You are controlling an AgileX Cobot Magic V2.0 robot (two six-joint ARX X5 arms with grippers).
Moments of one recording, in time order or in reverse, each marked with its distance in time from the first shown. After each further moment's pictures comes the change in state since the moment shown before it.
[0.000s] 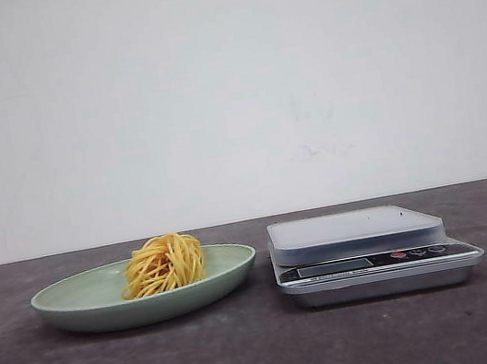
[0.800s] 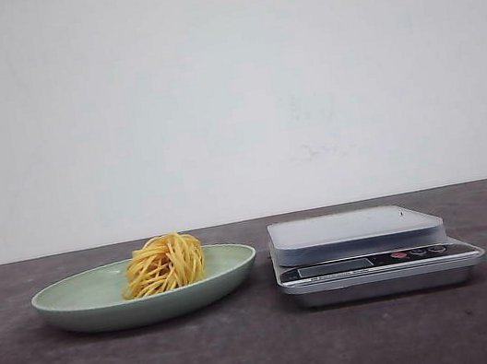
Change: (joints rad) left arm 0.000 0.000 0.000 0.000 0.000 0.000; right arm -0.097 -0.035 -0.603 0.653 -0.349 -0.110
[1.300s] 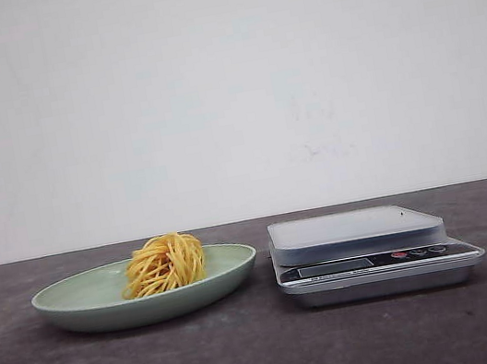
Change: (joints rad) left arm 0.000 0.000 0.000 0.000 0.000 0.000; right arm 0.028 0.000 -0.004 -0.173 0.083 -0.003
